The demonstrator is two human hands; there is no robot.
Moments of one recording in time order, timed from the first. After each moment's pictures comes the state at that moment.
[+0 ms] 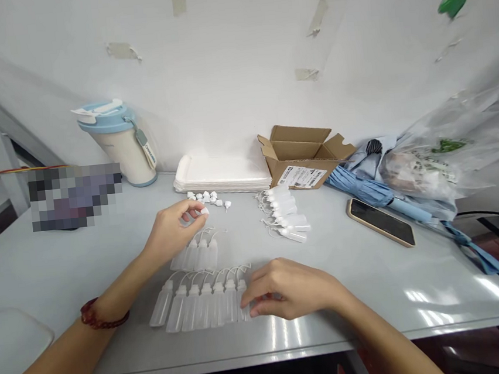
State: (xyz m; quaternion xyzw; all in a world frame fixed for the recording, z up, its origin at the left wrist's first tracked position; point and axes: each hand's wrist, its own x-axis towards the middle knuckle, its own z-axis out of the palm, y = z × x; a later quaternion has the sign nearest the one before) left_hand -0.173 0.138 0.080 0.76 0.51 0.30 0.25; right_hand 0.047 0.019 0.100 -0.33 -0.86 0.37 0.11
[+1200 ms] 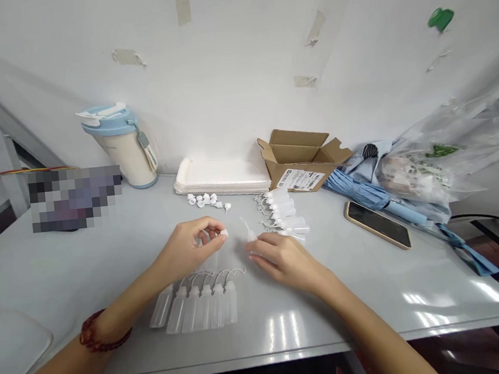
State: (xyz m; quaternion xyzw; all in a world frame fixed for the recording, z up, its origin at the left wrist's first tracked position) left_hand -0.162 0.110 0.089 0.79 0.42 0.25 0.38; right_hand 0.054 0.031 0.085 -0.48 -0.85 0.10 0.17
